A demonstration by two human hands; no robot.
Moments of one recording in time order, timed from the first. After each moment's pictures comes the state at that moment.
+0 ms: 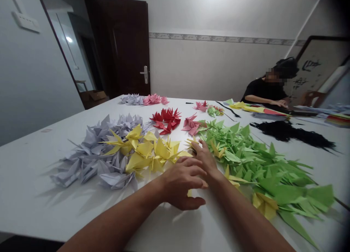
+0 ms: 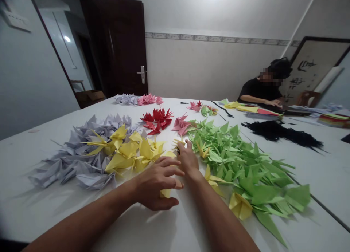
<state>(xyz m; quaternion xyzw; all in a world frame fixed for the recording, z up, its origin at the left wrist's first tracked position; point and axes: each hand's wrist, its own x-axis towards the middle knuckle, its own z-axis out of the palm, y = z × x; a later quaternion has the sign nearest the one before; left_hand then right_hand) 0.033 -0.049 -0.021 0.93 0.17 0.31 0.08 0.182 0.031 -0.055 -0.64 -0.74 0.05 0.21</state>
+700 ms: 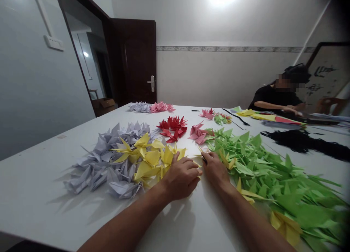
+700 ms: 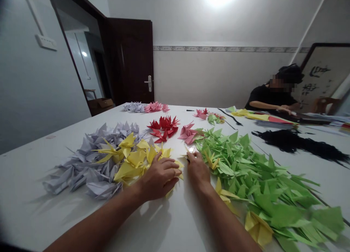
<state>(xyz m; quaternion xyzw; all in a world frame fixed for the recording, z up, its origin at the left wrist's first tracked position) 0.020 -0.032 -0.023 0.88 0.37 0.29 0.04 0.186 0.039 -0.064 -0.65 -0.73 0.00 0.20</state>
